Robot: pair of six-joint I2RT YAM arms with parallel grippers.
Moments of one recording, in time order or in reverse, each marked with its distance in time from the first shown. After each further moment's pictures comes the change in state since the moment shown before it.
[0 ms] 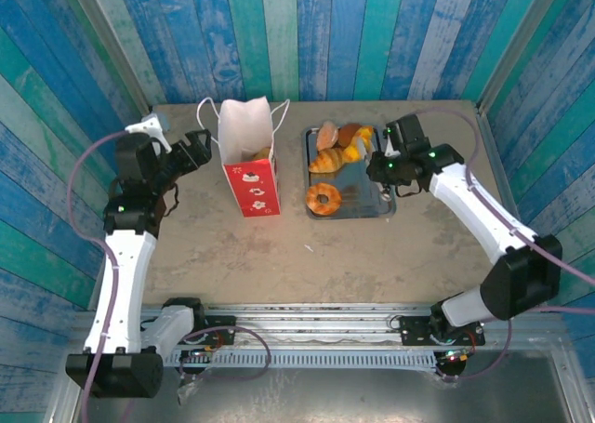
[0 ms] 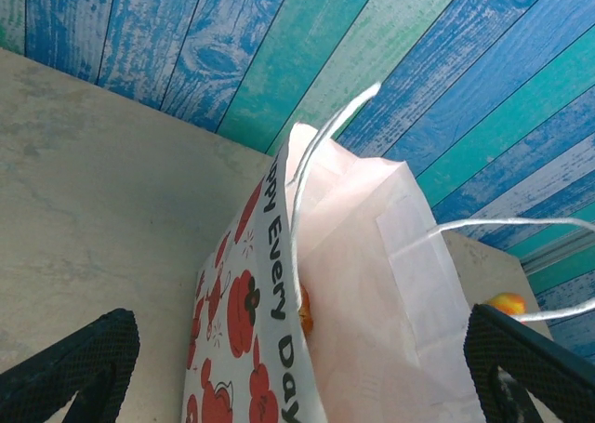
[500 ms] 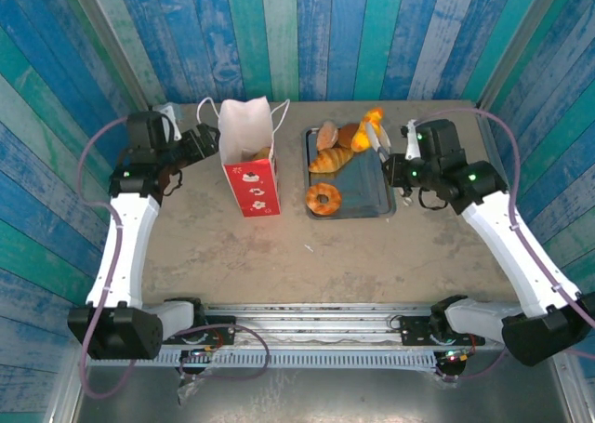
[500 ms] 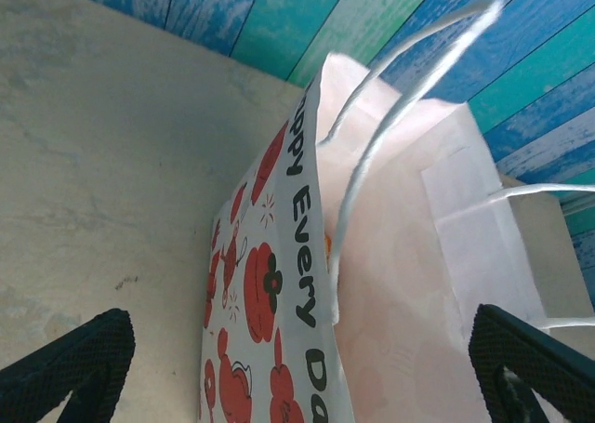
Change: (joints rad) left arm 0.000 0.220 0.142 -0.146 0.048 0.059; right arm 0.003 -0.256 0.008 -0.083 0.005 -0.152
